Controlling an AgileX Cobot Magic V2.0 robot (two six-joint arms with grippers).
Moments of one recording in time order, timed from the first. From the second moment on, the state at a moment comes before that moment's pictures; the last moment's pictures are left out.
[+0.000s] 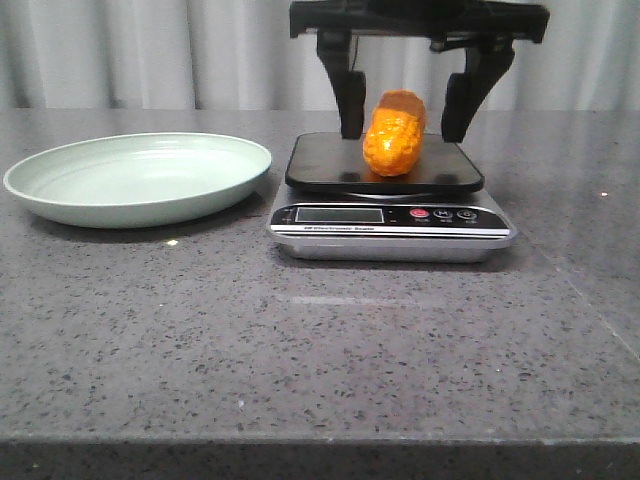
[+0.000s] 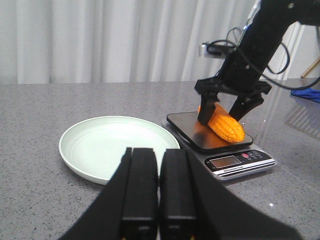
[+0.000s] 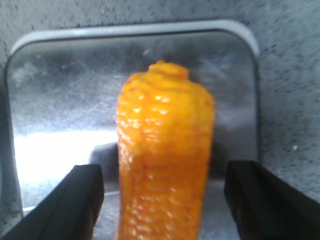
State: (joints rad) left arm -0.54 -0.01 -0.38 0.28 0.51 -0.39; right arm 0.58 1.92 -1.80 -0.14 1.24 0.77
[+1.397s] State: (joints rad) left arm -0.54 -0.01 -0.38 0.28 0.50 -0.39; right arm 0.80 2.22 -2.26 0.01 1.14 0.62
